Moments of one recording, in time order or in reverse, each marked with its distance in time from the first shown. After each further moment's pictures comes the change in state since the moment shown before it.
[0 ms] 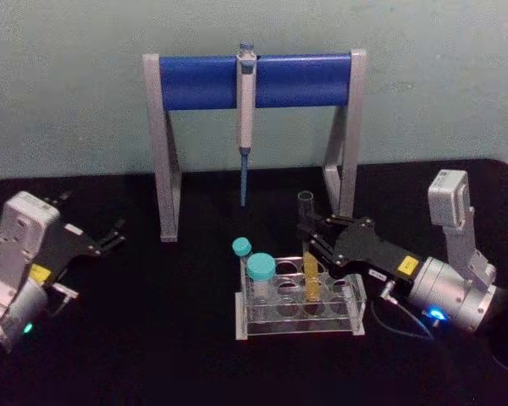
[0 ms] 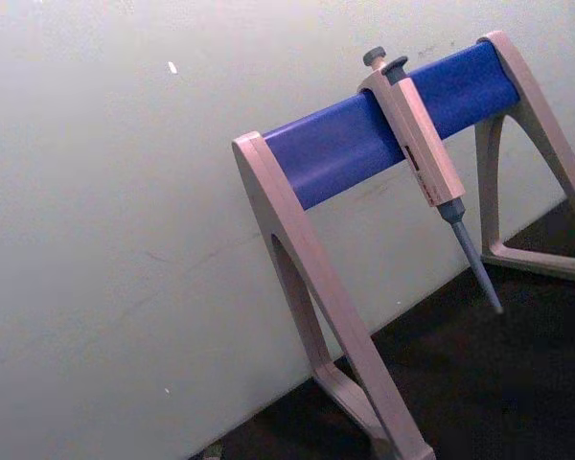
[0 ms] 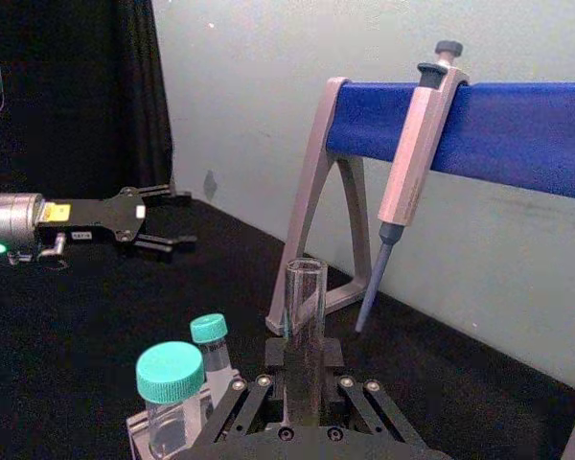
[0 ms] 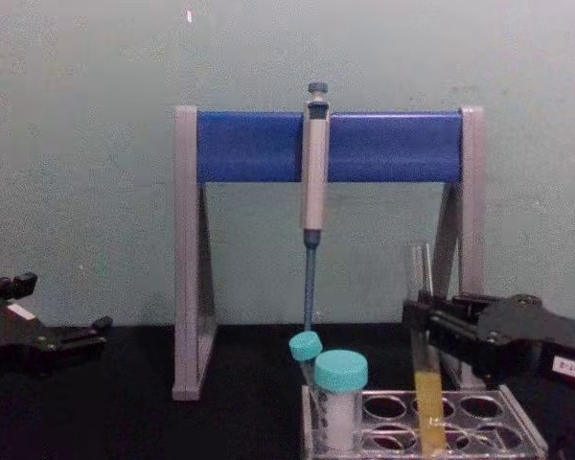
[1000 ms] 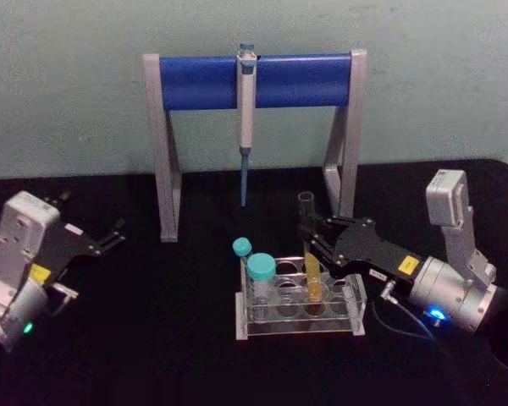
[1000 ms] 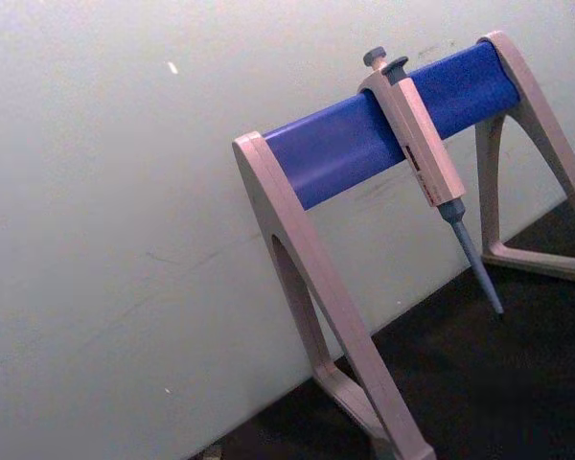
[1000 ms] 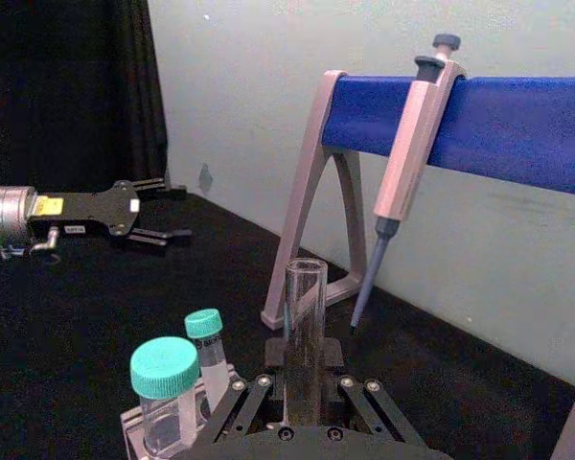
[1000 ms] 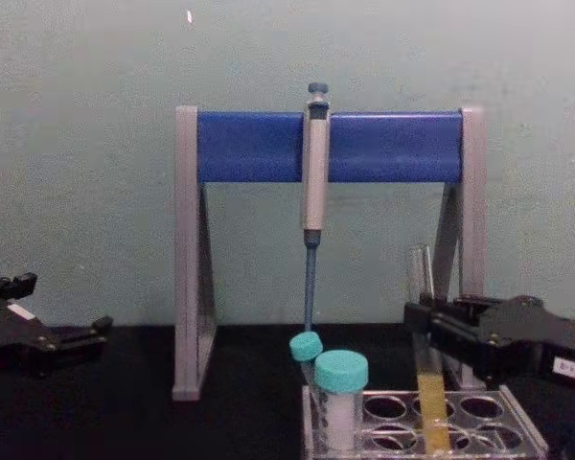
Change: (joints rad) left arm 0.000 0.000 0.000 0.000 0.000 0.000 0.000; right arm -0.001 0.004 -0.001 -0.007 -0.013 0.011 -0.016
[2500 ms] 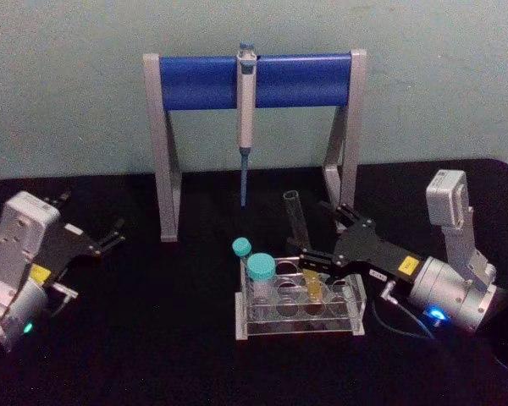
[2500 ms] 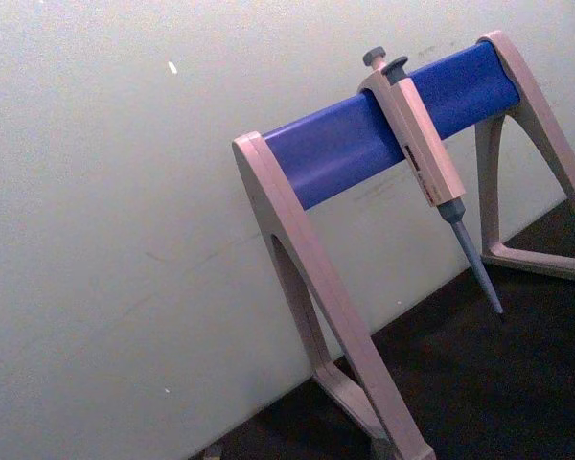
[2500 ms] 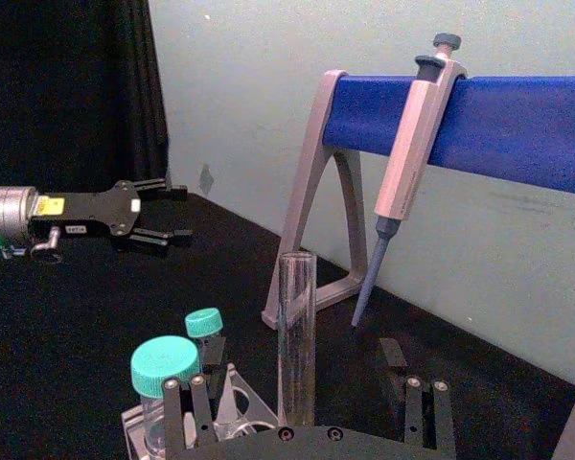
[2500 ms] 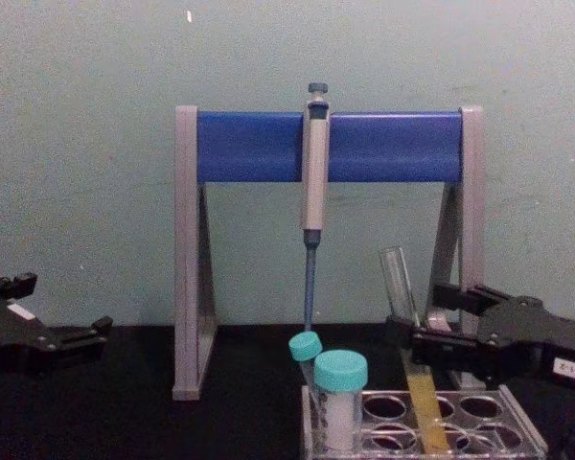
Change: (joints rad) left arm 0.000 0.000 0.000 0.000 0.000 0.000 0.000; right arm 0.000 0.000 0.000 0.001 0.002 -0.001 0.002
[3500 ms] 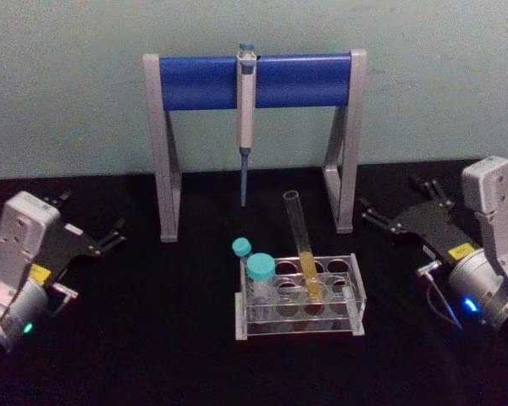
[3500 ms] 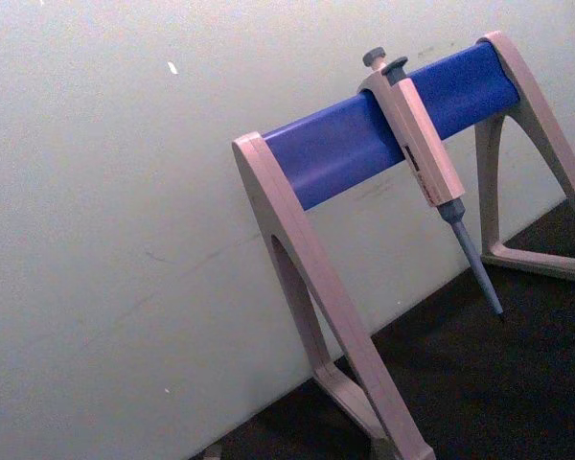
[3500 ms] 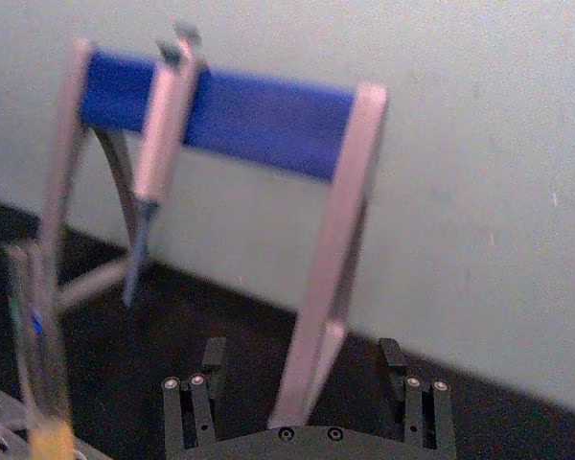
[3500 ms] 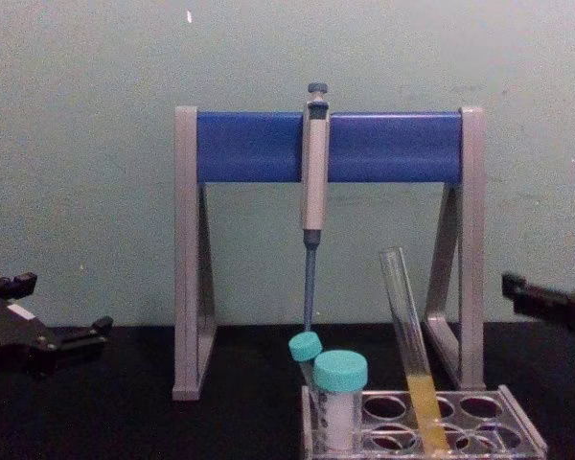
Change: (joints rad) left arm 0.000 0.000 0.000 0.000 0.000 0.000 0.000; right arm -0.171 -0.022 0.169 -0.226 -0.232 0.127 -0.480
